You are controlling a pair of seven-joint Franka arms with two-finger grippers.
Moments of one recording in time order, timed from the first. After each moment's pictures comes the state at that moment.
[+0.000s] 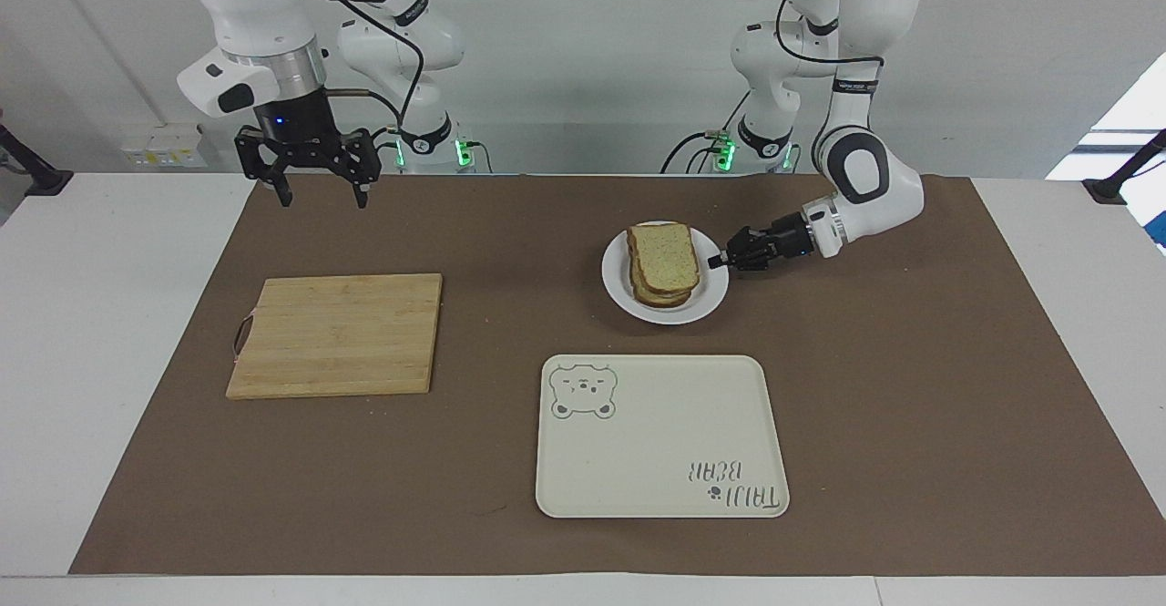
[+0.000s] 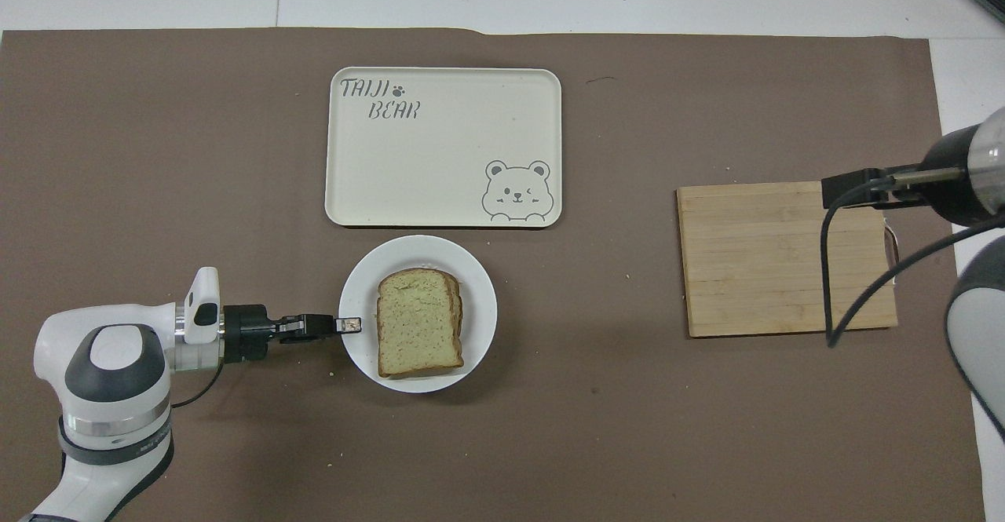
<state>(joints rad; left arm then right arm) -0.05 0.02 0.01 -2.49 -1.33 1.99 0.81 0.07 -0.03 0.01 -1.58 -0.07 1.64 0.07</state>
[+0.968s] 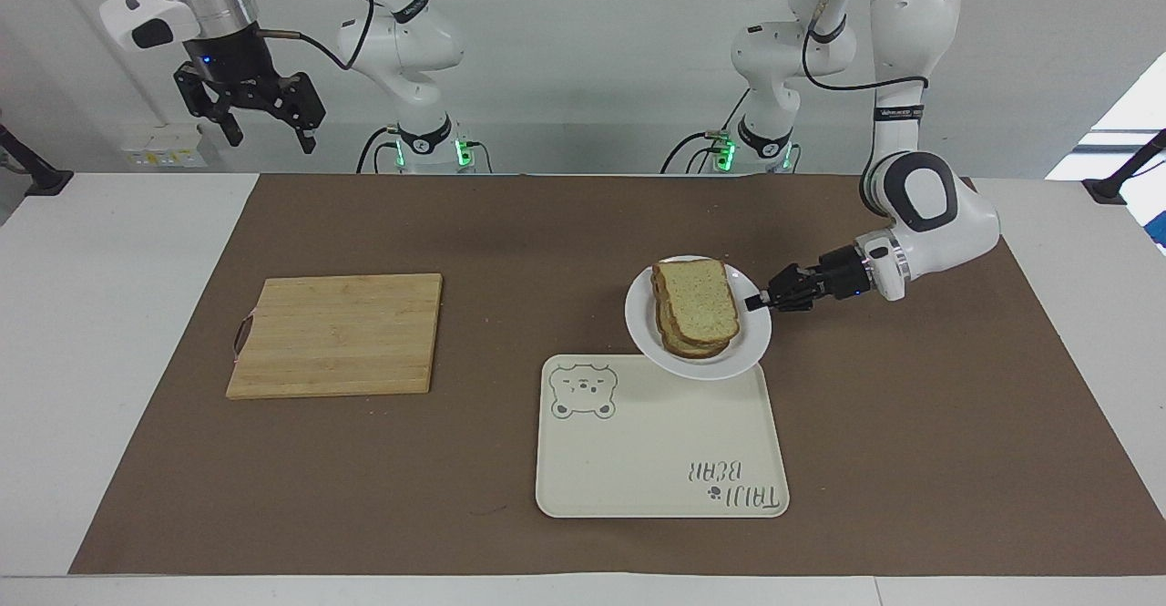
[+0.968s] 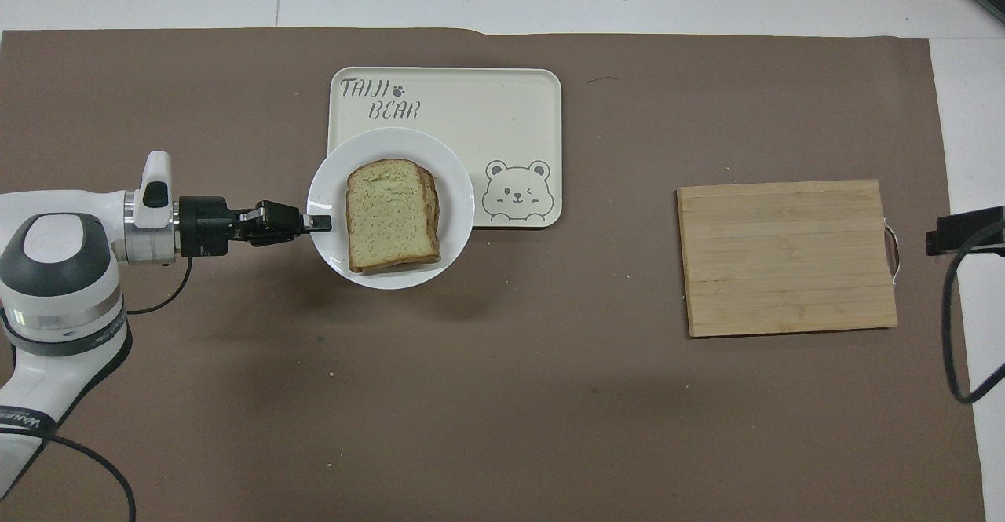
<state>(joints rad) 0.00 0.24 0.01 -2.03 -1.22 1.92 0.56 0.07 -0.11 -0.09 -1.56 -0.06 1.47 0.07</state>
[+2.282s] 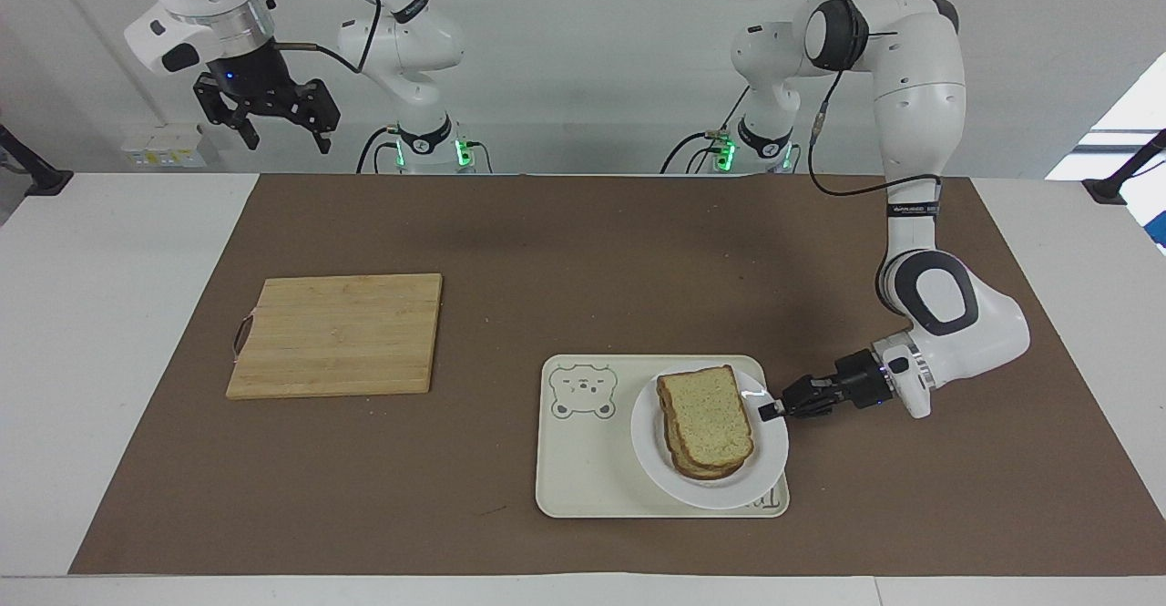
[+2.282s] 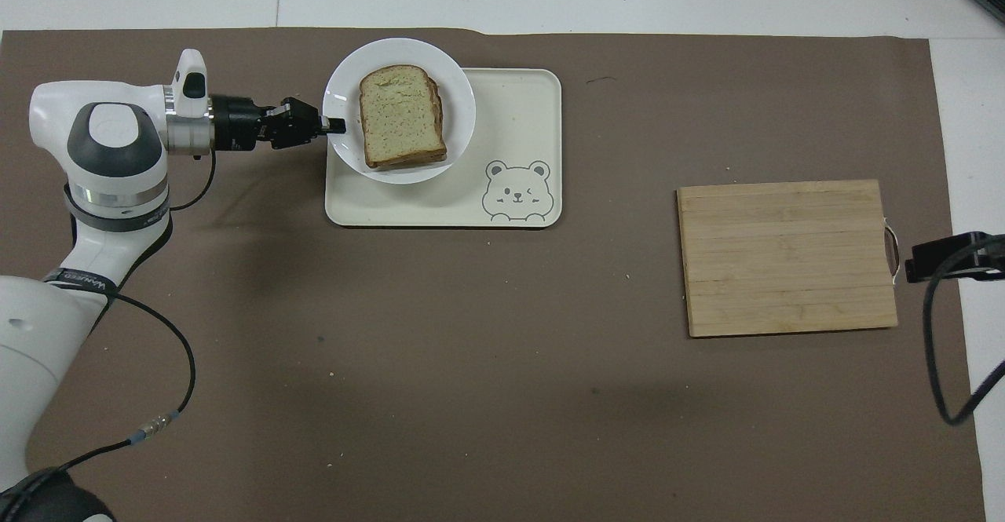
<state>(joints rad) -0.02 0.67 -0.03 -1.50 -1.16 1.98 0.49 0.07 -0.11 -0.08 -1.59 -0.06 1.42 0.03</state>
